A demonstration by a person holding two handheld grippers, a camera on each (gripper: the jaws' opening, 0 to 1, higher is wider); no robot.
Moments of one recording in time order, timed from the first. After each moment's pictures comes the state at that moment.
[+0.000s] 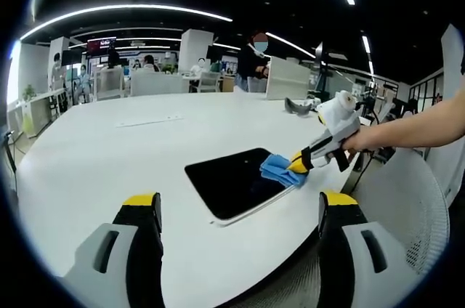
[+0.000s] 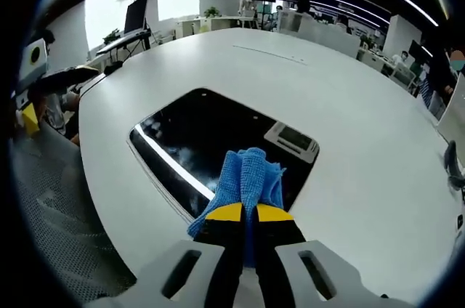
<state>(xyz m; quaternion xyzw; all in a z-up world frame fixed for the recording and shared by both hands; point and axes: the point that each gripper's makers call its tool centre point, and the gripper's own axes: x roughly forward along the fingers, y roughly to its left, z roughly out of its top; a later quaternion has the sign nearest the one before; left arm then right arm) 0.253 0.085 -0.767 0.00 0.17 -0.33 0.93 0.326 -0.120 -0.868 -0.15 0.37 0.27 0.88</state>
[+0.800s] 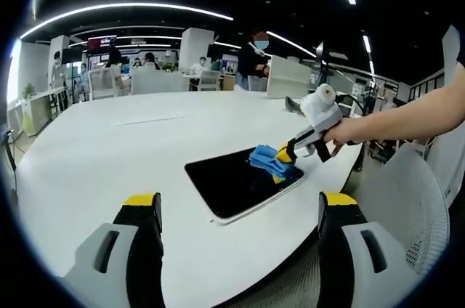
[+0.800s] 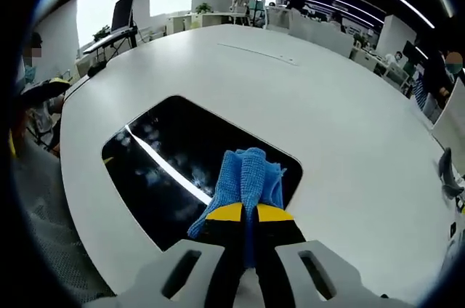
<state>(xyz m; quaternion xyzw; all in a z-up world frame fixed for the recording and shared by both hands) 0.253 0.085 -0.769 0.00 0.17 -0.33 0.93 0.369 -0.122 -0.868 -0.17 0.38 0.24 0.88</state>
